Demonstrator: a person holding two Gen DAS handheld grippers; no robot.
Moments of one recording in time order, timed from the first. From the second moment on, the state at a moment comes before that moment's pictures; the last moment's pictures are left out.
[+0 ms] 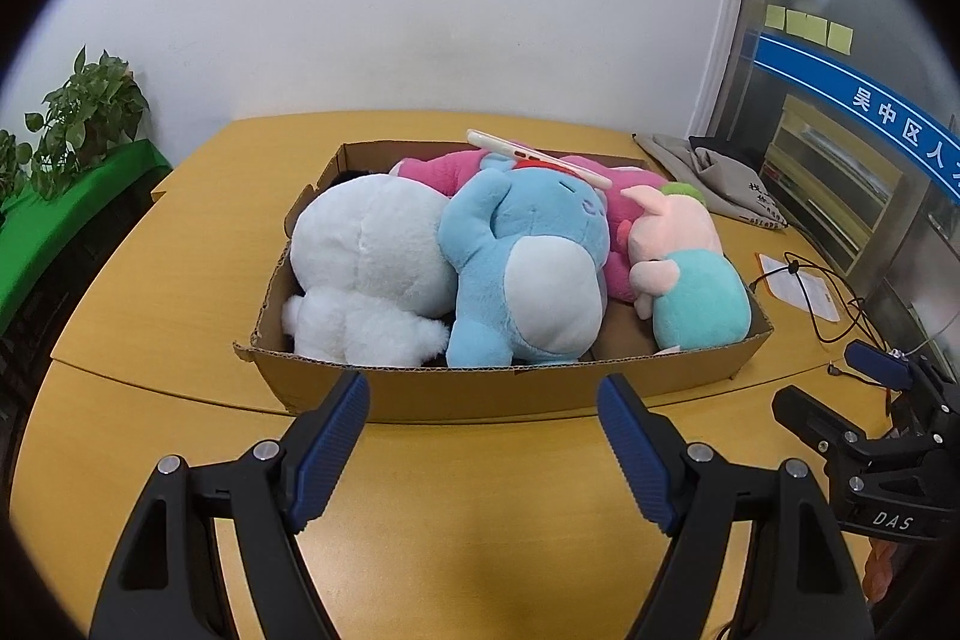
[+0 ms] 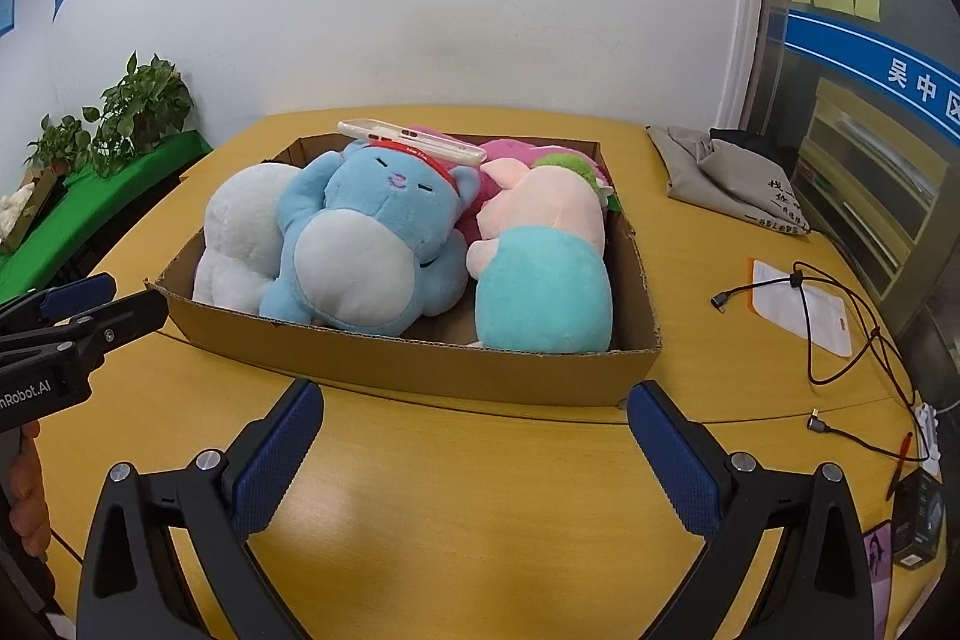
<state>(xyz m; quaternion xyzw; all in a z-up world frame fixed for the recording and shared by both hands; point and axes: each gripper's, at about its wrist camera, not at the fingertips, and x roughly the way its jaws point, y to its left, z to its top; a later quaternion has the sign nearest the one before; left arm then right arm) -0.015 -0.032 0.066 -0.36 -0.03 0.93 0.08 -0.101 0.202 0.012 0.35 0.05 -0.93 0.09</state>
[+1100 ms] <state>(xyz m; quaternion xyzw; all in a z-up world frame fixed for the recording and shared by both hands) -0.025 -0.025 0.054 -0.37 -0.02 0.92 0.09 -0.115 0.201 -0.004 0.36 0.05 -0.93 0.08</state>
